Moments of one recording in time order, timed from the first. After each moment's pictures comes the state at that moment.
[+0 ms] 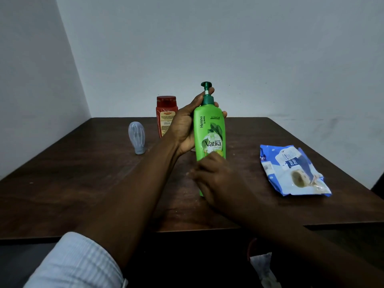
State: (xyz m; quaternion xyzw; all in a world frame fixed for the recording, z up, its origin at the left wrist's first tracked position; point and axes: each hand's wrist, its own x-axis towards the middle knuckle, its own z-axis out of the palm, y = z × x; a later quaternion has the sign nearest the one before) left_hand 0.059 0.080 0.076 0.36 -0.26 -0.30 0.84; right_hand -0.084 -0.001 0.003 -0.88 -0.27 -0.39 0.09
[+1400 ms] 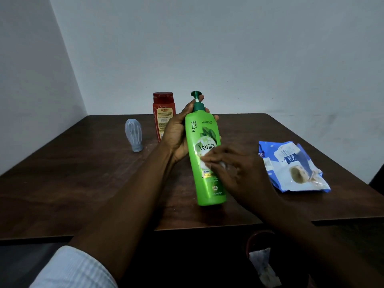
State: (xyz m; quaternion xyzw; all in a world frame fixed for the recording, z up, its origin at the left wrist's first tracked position) left_hand 0.059 0.086 0.048 0.32 -0.26 -0.30 0.86; right_hand -0.100 -0.030 0.010 -0.84 -0.19 -0.42 0.29
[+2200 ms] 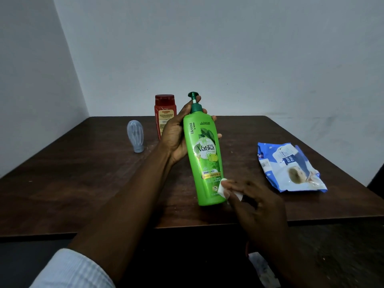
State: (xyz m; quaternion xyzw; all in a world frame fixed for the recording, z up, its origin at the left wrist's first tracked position) left_hand 0.052 0.096 0.052 0.32 -0.28 -0.30 0.85; right_hand -0.156 -0.020 -0.035 -0.80 -0.06 -0.45 0.39
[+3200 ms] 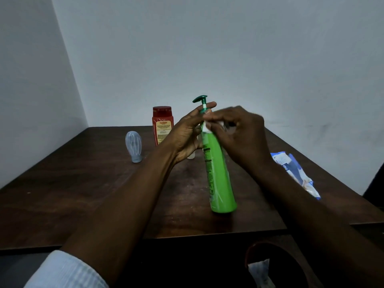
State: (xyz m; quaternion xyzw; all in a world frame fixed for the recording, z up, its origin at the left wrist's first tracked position) left_hand 0.026 0.086 0.091 0.47 -0.34 -0.24 0.78; right_hand -0.074 -0.032 0.096 -0.80 -0.13 -0.52 0.27
